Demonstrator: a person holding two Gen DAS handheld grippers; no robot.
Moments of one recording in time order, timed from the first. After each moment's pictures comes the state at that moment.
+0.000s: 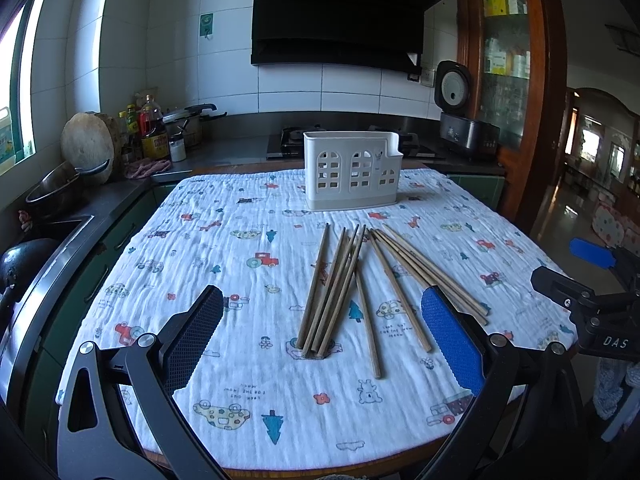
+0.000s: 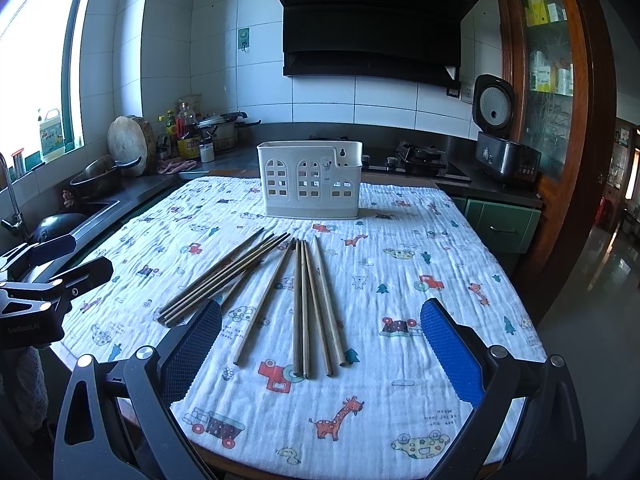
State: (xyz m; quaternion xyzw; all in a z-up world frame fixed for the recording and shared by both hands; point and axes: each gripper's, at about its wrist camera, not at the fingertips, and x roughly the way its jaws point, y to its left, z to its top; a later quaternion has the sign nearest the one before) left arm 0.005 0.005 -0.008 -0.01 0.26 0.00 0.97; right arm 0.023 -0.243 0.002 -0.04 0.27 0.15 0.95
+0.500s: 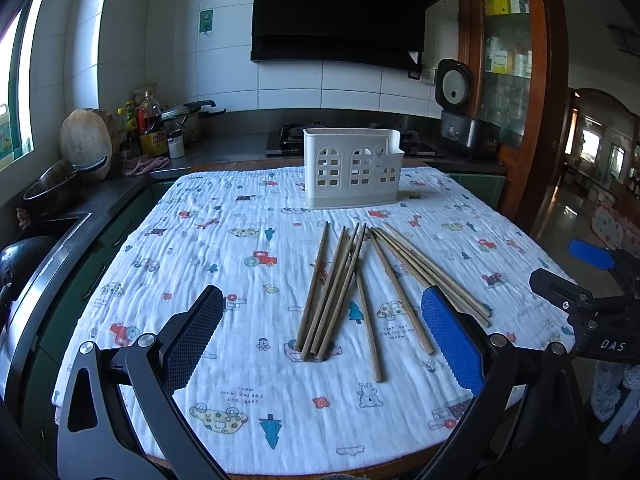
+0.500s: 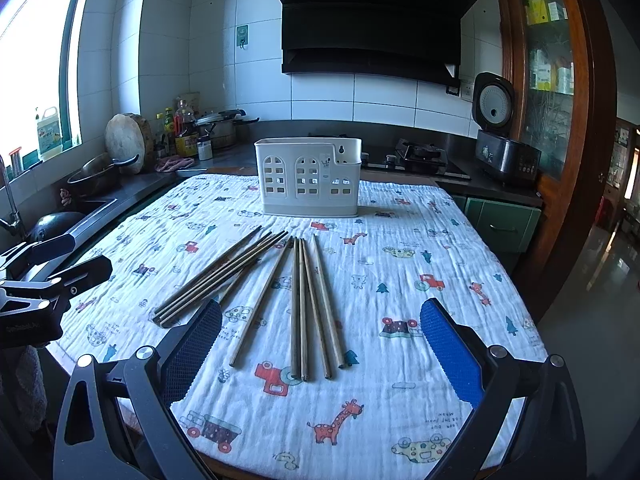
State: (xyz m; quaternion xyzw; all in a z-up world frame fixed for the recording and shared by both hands) left arm 0.011 0.003 -0.012 -0.02 0.26 0.00 0.96; right arm 0.030 -0.242 -0.004 -0.04 0.27 0.15 0.95
